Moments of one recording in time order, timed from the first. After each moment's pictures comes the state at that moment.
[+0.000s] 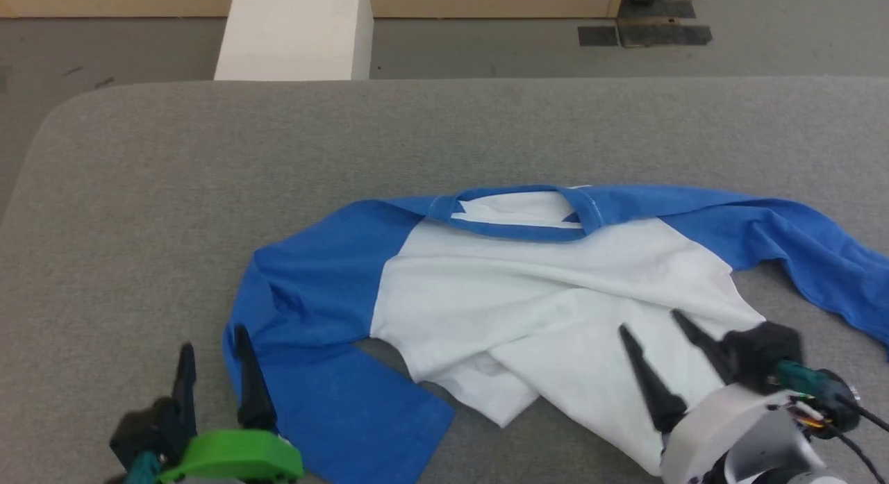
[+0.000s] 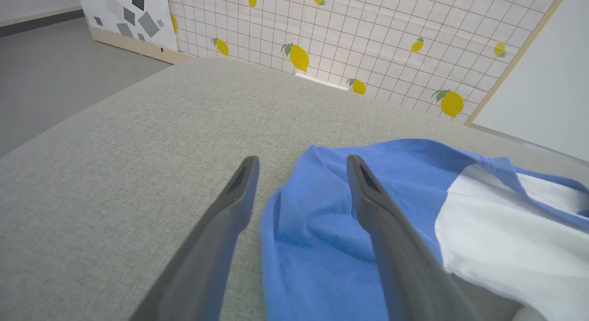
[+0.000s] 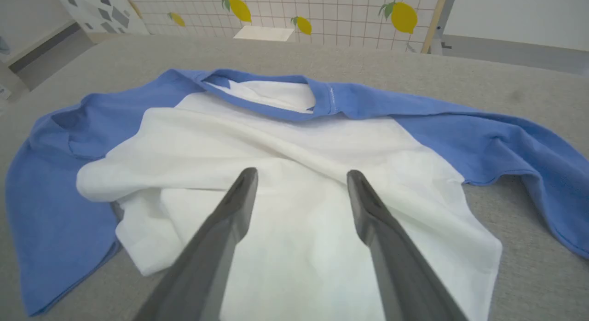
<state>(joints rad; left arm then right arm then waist) 0.10 0.09 -0.07 -0.06 -0.36 0.23 -0.22 0.09 -0.12 0.11 -0.24 0.17 0.13 0.31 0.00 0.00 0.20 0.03</state>
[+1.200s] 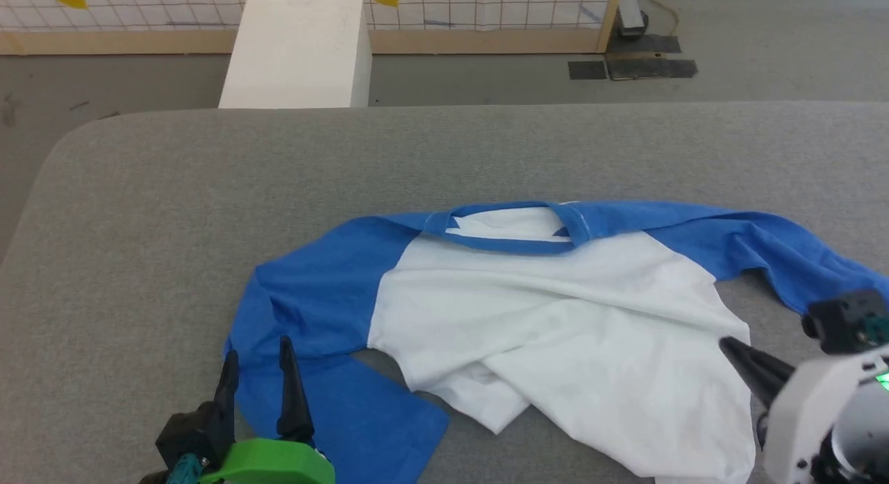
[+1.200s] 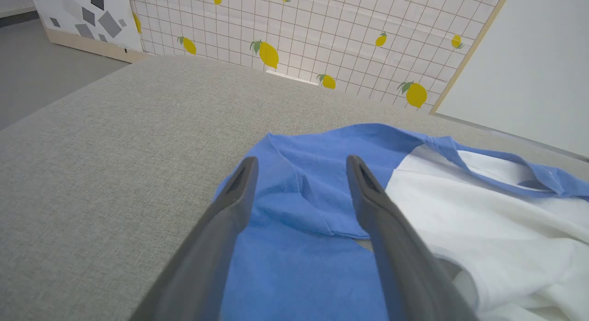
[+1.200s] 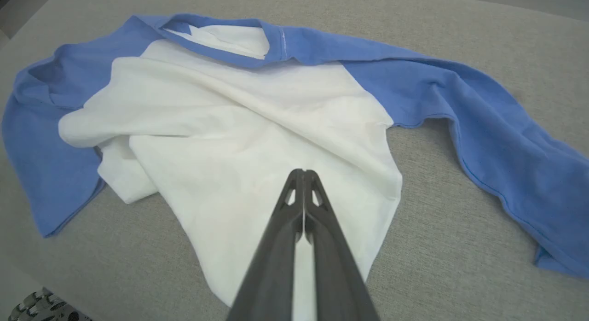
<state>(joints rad) 0.11 0.09 -0.17 -0.02 -0.36 0.22 -0.24 0.06 -0.36 0.02 -0.32 0.47 0.13 0.72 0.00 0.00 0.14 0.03</state>
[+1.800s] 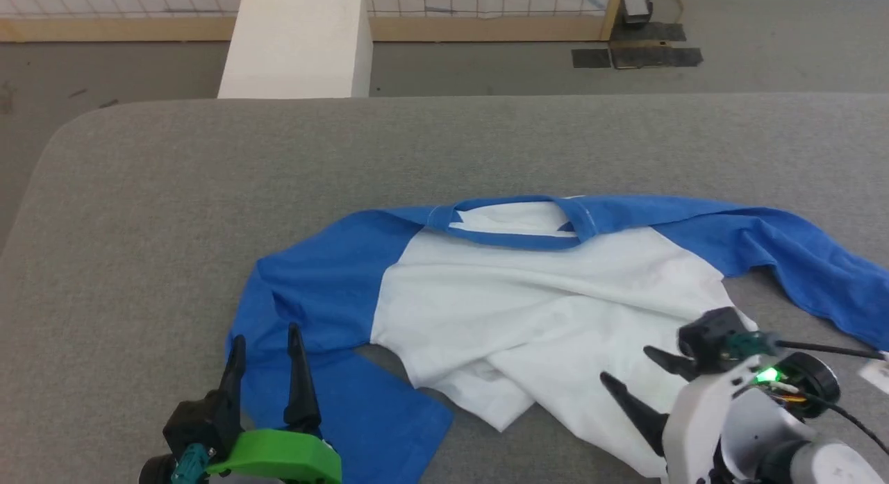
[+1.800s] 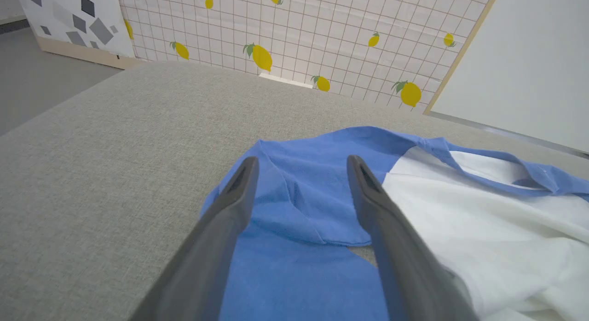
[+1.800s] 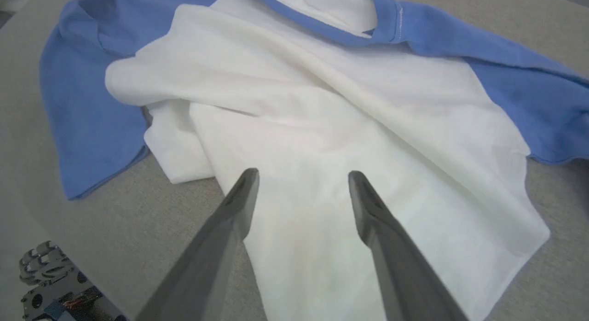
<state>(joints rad) 0.09 0.10 -0.19 -0.04 -0.35 0.22 -0.23 -0.01 -0.35 0.28 -0.22 0.39 0.13 0.62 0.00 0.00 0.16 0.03</state>
